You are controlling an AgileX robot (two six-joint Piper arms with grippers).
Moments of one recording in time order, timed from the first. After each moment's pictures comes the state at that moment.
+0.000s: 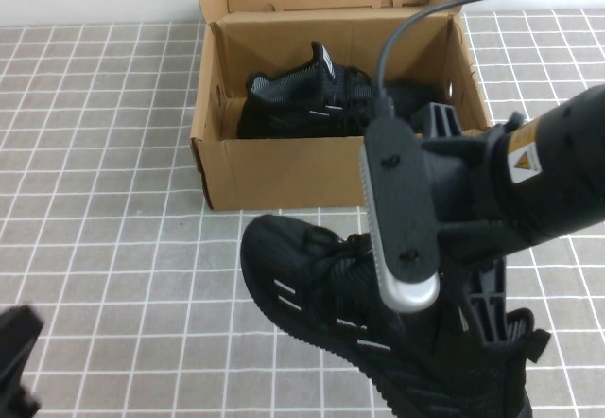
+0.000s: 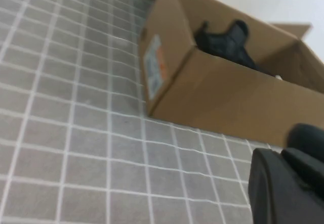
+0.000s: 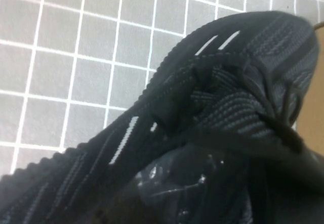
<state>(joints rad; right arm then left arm) 0.78 1.35 -1.27 0.26 0.95 -1.05 -0.27 0.26 -0.25 -0.16 0.32 -0.25</state>
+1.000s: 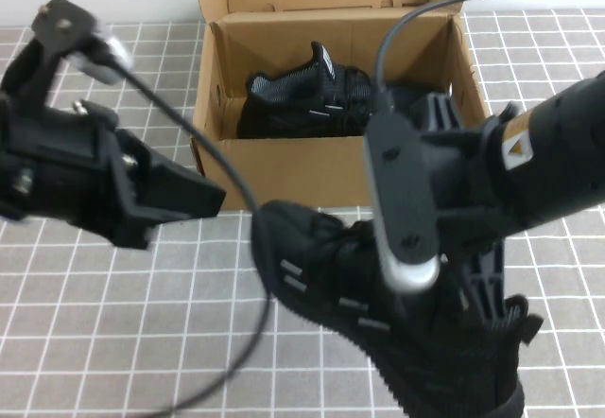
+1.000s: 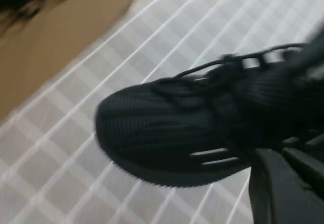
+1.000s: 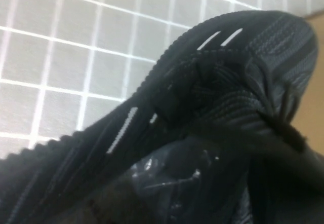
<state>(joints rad) 0.74 1.38 -1.27 0.26 0.93 -1.10 -0.17 1.20 -1.10 -0.84 1.15 0.95</state>
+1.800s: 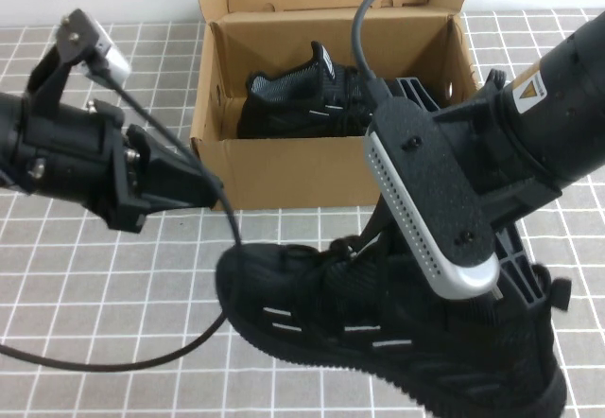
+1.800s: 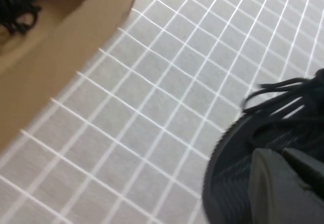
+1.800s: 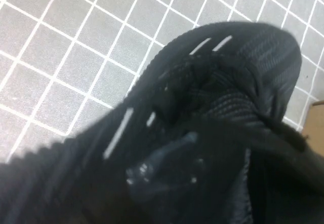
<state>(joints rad) 0.68 1.42 -1.43 0.46 1.17 -1.47 -0.06 1.38 -1.10 -0.96 1.21 1.27</state>
